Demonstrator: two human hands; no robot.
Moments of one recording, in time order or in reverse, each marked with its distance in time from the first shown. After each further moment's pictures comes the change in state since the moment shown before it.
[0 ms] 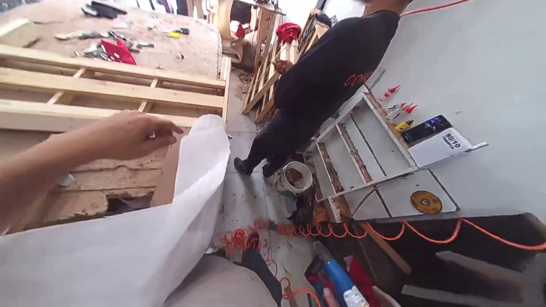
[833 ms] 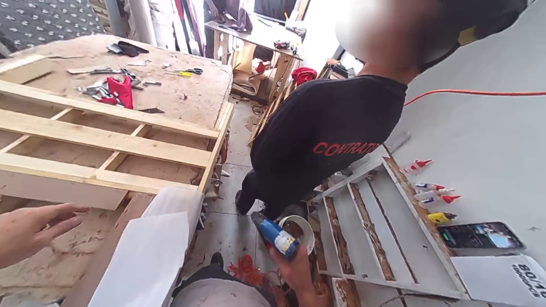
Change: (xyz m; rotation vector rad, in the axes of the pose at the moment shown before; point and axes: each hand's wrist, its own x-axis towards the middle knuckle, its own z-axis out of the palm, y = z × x) left_hand 0.000 -0.122 0.064 -0.033 -0.165 -0.606; right_hand 0.362 -0.061 0.279 0.003 -0.641 -0.286
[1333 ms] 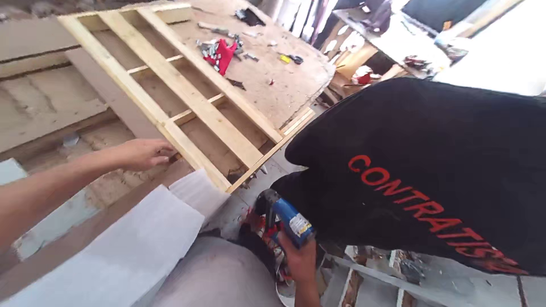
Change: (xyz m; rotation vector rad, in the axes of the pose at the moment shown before) left_hand 0.099 0.014 0.040 -0.305 -0.074 -0.431; right_hand 0.189 0.014 0.075 0.172 -0.464 0.063
